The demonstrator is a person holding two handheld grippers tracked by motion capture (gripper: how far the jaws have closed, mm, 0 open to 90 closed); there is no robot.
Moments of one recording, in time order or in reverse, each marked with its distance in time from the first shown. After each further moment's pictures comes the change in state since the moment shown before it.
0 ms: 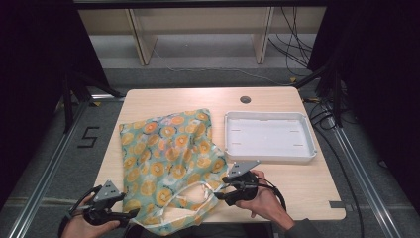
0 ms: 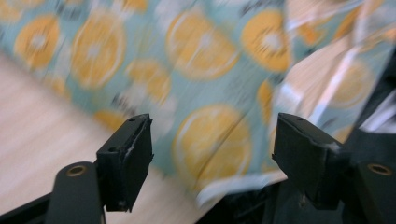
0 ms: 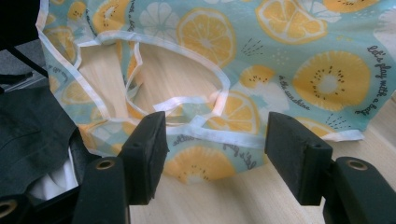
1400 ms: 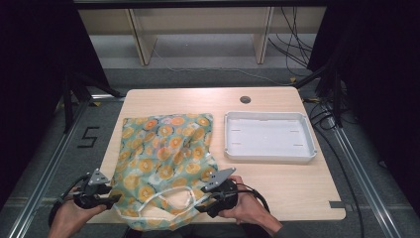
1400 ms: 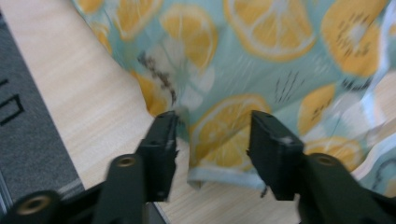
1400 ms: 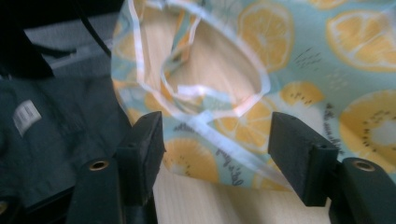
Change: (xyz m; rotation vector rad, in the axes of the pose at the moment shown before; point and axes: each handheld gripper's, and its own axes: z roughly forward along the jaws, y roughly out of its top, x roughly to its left) left arm 0.059 -0.006 0.008 0.139 0.128 0.000; right arm 0.034 0.017 0.042 0.019 0.157 -0.156
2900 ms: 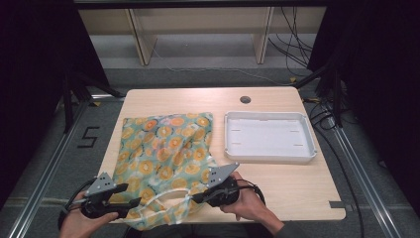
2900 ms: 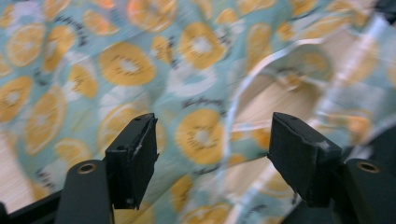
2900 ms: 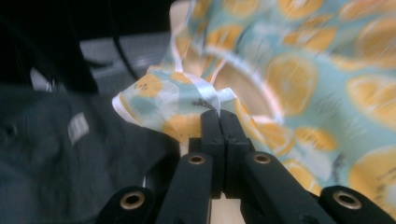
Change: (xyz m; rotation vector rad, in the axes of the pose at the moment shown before) left arm -0.055 0.021 -0.030 -0.332 -0.202 -0.036; right arm 0.004 0.022 -0.021 -0.123 0.130 -0.074
